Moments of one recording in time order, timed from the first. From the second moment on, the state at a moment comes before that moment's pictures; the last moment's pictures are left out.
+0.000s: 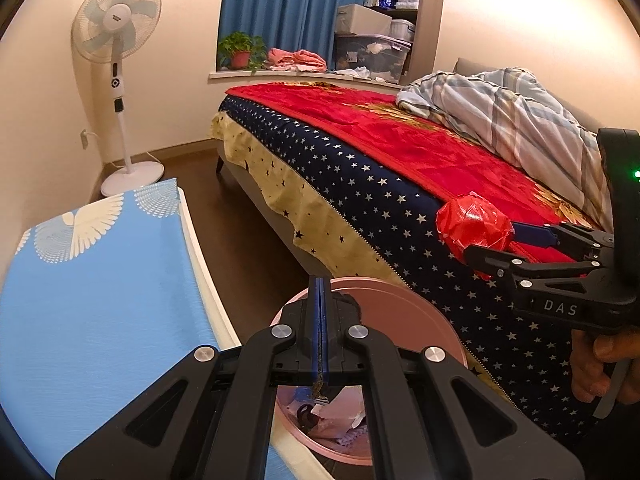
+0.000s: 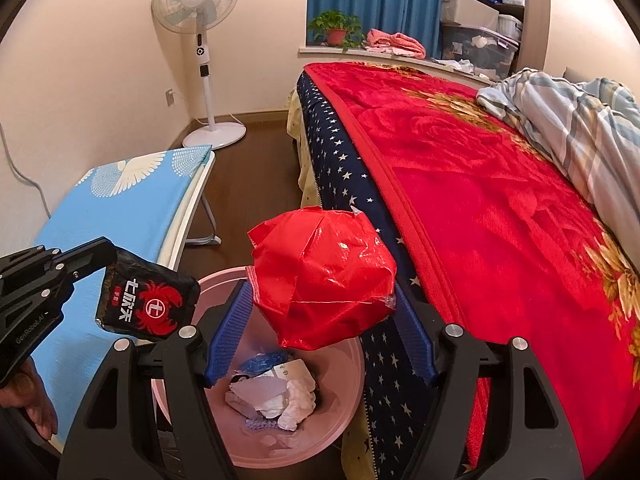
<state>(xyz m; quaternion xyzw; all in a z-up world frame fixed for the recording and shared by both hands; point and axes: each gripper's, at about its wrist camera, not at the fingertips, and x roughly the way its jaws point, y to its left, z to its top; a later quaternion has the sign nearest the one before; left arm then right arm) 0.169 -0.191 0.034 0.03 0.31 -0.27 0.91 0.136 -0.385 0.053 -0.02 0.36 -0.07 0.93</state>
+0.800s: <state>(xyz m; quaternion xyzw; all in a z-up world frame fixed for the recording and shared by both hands) 0.135 -0.148 0.065 -0.01 0.27 -0.28 0.92 0.099 -0.390 0.095 0.01 0.28 -0.09 0.95</state>
